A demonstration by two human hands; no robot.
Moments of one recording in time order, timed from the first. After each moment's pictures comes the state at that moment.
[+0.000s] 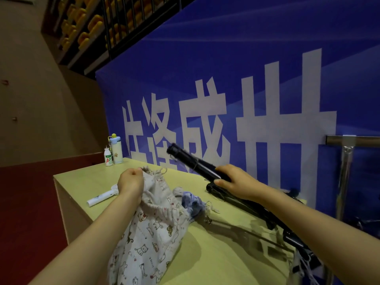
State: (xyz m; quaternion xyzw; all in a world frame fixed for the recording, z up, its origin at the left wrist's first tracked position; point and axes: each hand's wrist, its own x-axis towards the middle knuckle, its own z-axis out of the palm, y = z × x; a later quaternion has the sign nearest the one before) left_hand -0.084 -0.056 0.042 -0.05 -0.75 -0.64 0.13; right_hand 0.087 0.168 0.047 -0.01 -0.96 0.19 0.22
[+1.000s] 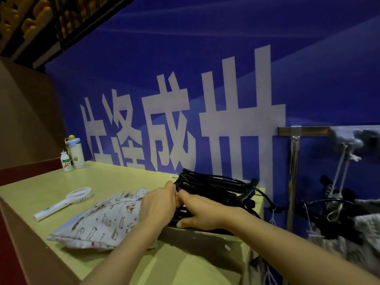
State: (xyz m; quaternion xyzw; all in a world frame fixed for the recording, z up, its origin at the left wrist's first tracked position) left_hand 0.020 0.054 -0.008 -0.37 -0.89 -0.14 0.23; right_hand 0.108 0.166 -0.008 0.04 -0.98 0.18 0.11
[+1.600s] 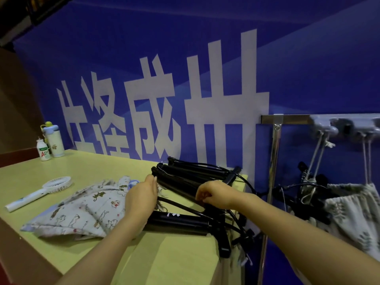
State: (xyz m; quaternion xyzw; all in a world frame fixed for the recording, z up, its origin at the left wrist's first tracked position) left_hand -0.009 0.071 -0.047 -0.34 -0.88 -0.24 0.24; right_hand 0.147 0.239 -0.025 -0.11 -0.98 0.18 0.05
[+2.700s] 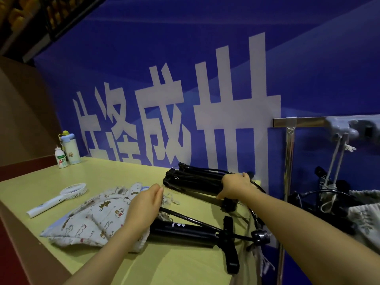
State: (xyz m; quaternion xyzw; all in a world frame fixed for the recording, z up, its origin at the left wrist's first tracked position) left_hand -0.011 0.043 -0.036 -0.40 -0.84 -0.30 0.18; right_hand 0.106 0.277 -0.023 -0.29 -0.95 0.04 0.08
